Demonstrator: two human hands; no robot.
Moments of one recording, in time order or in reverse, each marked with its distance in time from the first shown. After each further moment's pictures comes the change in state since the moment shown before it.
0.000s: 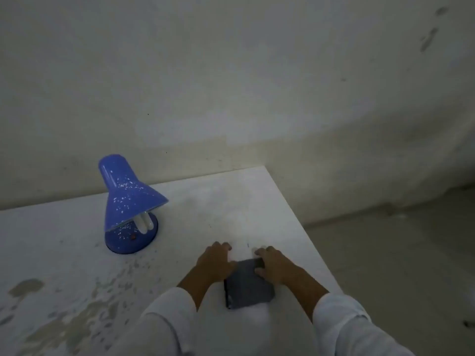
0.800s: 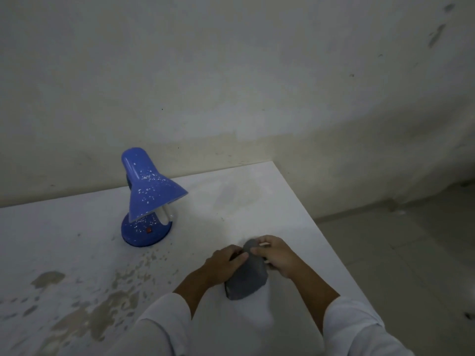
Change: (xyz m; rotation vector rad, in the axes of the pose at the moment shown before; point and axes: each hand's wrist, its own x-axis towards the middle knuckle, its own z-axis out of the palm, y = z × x) left_hand -0.030 -0.032 0.000 -0.372 -0.060 0.076; right_hand -0.017 -0.056 0.000 1.005 0.104 0.127
